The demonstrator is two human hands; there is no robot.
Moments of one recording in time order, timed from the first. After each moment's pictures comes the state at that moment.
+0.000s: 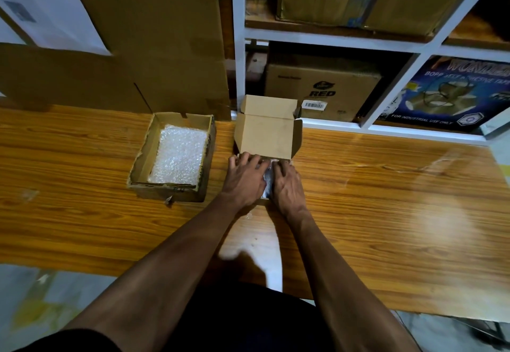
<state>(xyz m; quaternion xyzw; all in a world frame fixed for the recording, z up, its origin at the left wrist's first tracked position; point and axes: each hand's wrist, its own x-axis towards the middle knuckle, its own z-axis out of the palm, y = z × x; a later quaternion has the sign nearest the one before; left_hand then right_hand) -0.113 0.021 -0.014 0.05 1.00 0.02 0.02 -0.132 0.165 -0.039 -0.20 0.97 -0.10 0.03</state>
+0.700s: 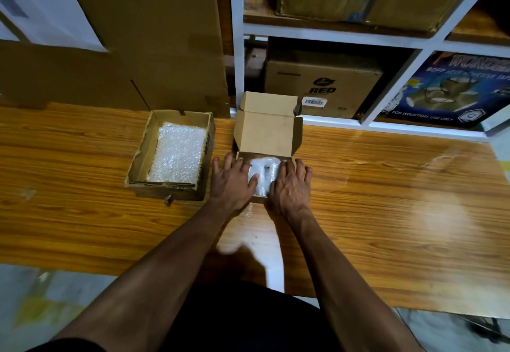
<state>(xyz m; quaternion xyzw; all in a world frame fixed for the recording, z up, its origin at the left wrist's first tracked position) -0.099 0.000 -0.031 -0.04 1.00 0.03 0.04 -0.127 0.169 -0.030 -0.14 0.99 0.00 0.06</state>
